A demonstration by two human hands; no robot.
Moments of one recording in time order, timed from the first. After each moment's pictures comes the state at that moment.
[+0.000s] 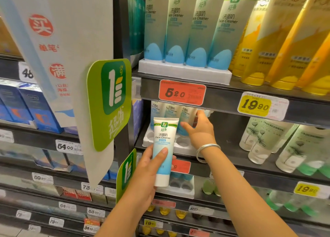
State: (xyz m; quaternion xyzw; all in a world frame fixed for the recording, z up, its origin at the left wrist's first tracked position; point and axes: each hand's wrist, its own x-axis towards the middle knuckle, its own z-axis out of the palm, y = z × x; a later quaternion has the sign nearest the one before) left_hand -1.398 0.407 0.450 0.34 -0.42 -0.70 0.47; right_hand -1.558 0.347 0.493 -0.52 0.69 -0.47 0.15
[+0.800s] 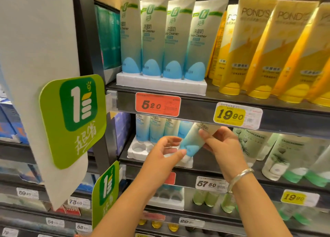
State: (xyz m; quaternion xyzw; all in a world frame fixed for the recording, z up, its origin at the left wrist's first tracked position) left_hand -1.453 0.394 0.494 0.37 -0.62 -0.55 0.42; right_hand -1.610 0.414 0.515 -0.42 0.53 -0.66 0.31
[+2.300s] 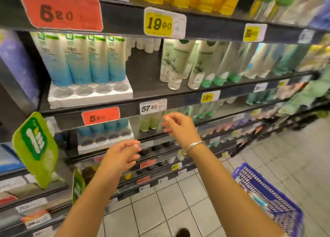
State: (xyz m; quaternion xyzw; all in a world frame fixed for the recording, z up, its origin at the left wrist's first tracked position) left_hand -1.401 0.418 0.403 0.45 -0.53 -0.68 0.24; right_hand -1.572 0.473 0.441 -0.36 0.72 -0.53 0.27
